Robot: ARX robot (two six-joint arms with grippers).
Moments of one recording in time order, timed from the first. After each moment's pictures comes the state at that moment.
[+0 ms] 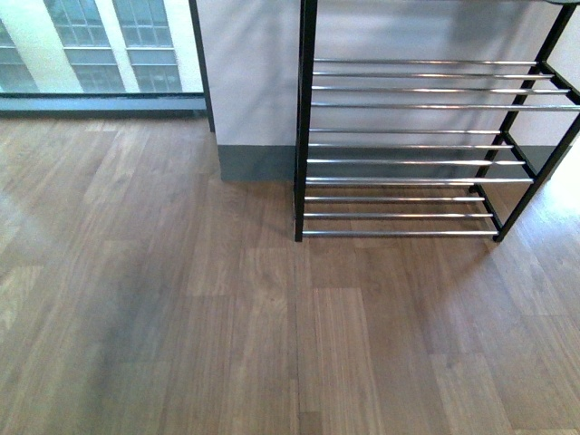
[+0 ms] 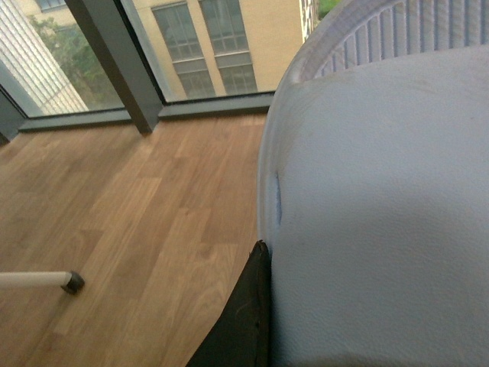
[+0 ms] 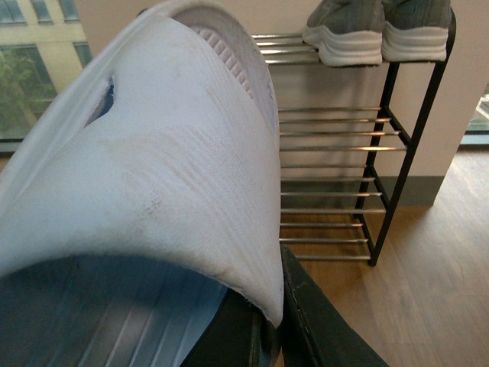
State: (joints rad) left arm 0.05 0.65 0.12 0.33 -0.16 0.19; right arm 0.00 0.39 0.05 0.27 0.09 0.05
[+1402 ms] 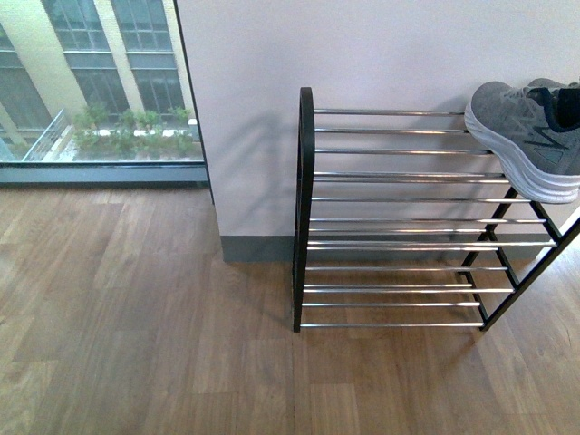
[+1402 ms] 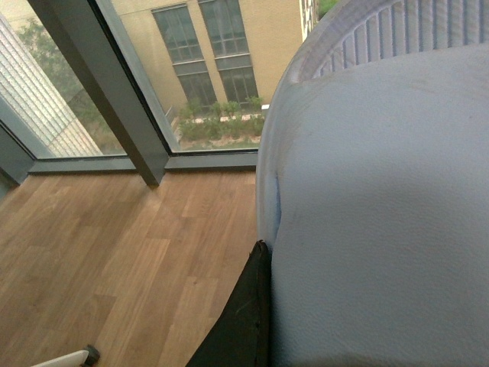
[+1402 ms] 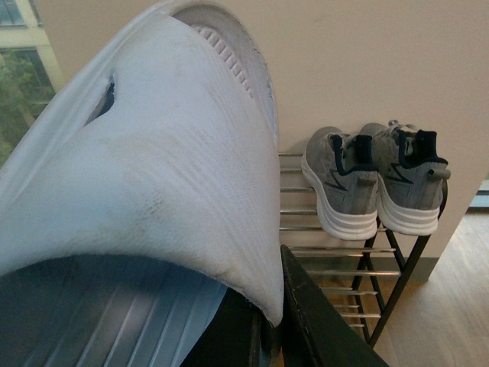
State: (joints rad) left arm 0.05 0.65 0.12 0.33 -0.16 0.19; right arm 0.00 0.39 0.06 0.27 0.09 0.05
